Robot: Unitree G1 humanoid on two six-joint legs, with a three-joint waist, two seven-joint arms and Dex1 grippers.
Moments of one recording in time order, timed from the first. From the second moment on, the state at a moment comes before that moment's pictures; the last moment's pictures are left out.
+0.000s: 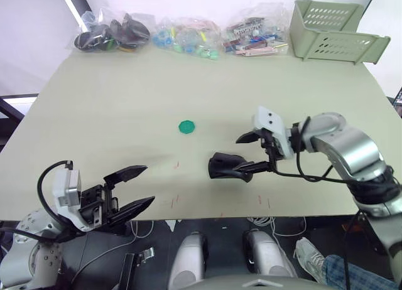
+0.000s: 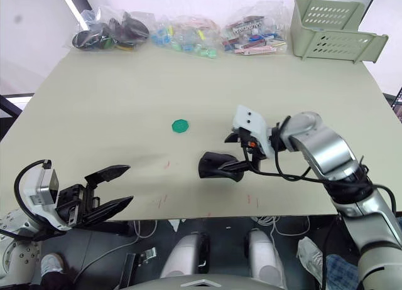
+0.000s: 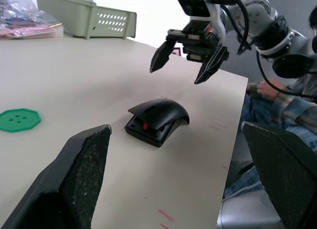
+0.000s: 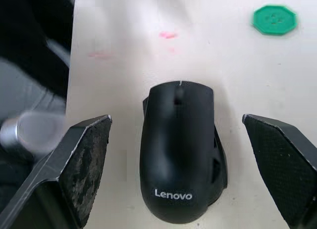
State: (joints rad) left arm 0.26 0.66 0.45 -0.19 -0.81 0.20 -1.39; right arm -0.60 -0.57 0.23 -0.31 0.33 0.88 1.11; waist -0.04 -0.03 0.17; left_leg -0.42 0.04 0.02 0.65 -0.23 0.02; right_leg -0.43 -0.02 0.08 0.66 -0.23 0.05
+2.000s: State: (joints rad) left arm 0.20 0.70 0.43 -0.16 -0.81 0.21 -1.44; right arm -0.36 -0.50 0.26 -0.10 0.28 0.45 1.03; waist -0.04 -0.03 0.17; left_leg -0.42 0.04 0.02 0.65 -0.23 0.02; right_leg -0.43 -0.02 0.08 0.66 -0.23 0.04
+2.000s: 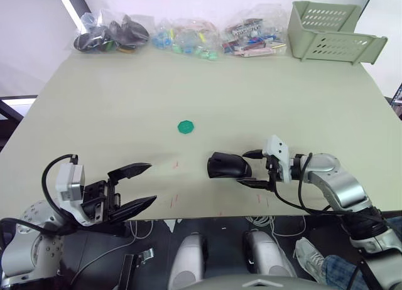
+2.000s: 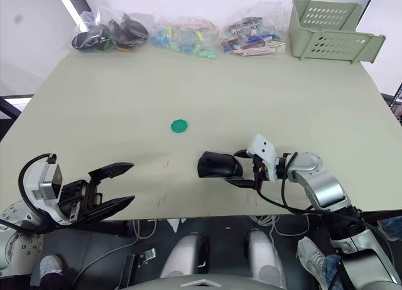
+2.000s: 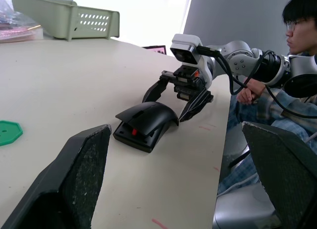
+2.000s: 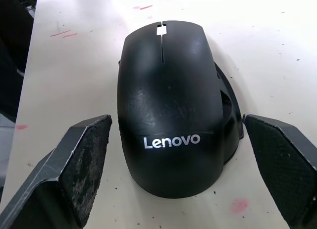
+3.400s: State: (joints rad) left arm 0.21 0.69 0.42 -0.16 -0.79 0.21 -1.41; right arm -0.37 -0.51 0.26 -0.06 0.23 0.43 1.04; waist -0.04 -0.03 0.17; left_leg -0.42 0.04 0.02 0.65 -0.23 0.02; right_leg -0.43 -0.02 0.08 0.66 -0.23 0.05
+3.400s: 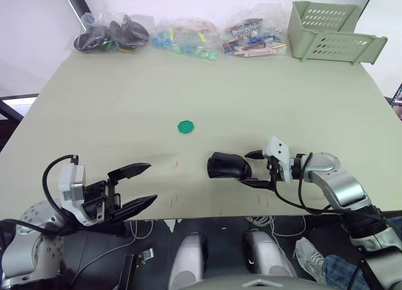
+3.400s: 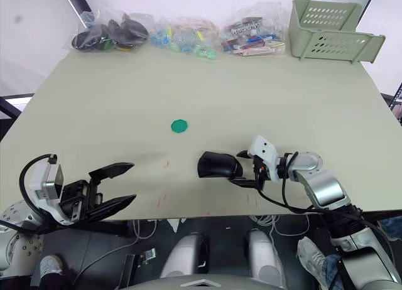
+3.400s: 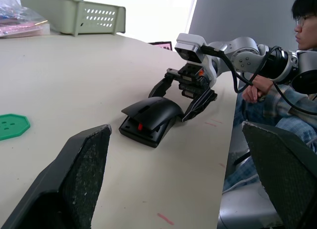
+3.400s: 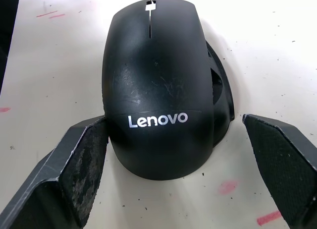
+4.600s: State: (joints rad) left arm 0.20 0.69 0.42 -0.16 -0.79 0.21 -1.41; right arm -0.39 -0.51 0.26 -0.06 0.24 0.43 1.04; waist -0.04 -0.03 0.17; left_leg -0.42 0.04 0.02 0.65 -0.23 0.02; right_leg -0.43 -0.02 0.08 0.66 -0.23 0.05
